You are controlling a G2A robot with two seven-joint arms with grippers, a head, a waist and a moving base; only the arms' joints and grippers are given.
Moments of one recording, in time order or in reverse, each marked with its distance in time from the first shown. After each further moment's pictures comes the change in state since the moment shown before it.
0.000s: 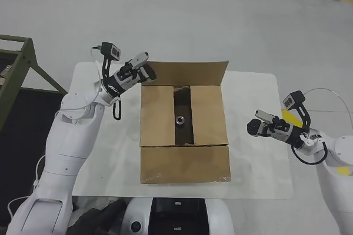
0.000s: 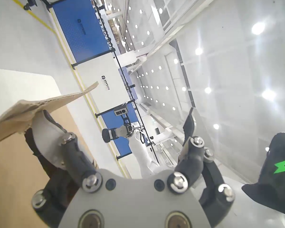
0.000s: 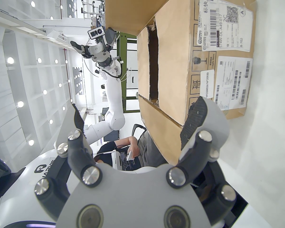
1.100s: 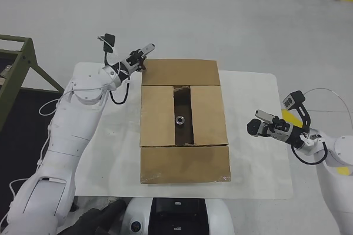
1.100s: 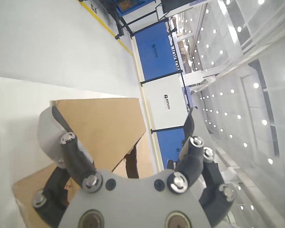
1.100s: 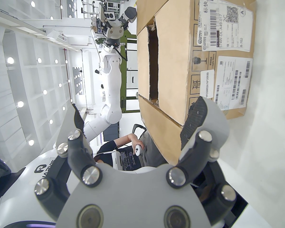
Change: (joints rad) left arm -0.194 -0.015 0.115 0.229 0.420 0.220 0.203; right arm 0.000 0.000 0.000 0.000 0.000 0.000 0.000
